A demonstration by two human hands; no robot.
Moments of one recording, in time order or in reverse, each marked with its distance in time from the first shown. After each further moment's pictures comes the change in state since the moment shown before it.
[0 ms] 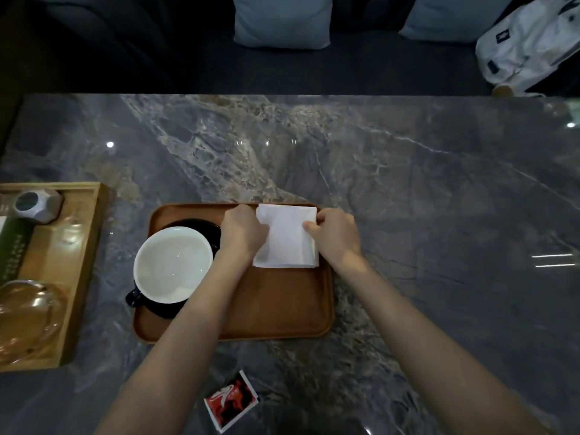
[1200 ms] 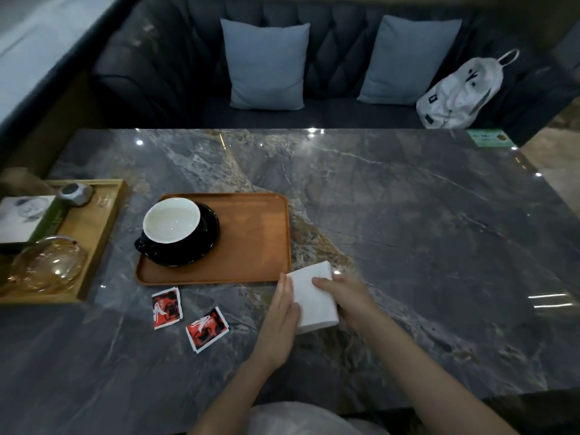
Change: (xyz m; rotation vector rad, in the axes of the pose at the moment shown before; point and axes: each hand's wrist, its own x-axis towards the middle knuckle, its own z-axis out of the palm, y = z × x) left_hand -0.229 -0.041 0.148 -0.522 -0.124 0.463; right_hand -0.174 0.124 -0.038 0.907 -0.273 0.322
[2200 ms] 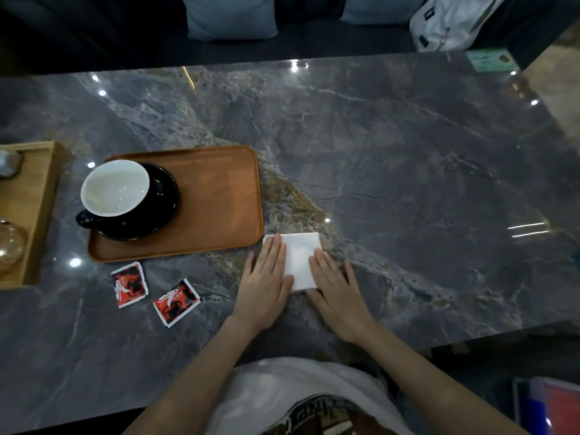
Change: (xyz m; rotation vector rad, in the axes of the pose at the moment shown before) left_hand 0.022 -0.020 0.018 0.905 -0.062 0.222; right_hand -0.003 0.085 -0.052 -1.418 0.043 -0.605
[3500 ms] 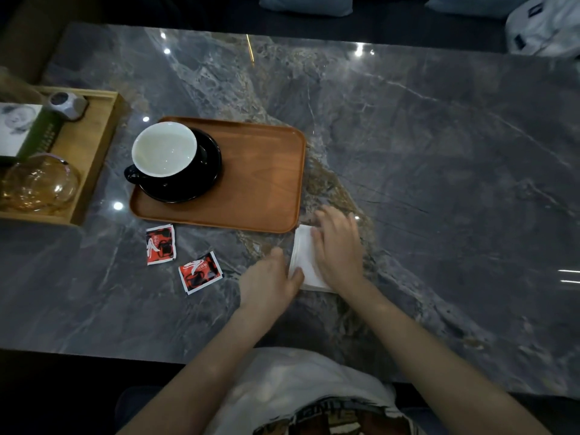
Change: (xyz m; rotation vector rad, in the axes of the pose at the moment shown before) left_hand -0.006 0.017 -0.053 -0.183 -0.089 -0.579; right_hand 0.090 -0.035 -0.025 0.151 0.245 -0.045
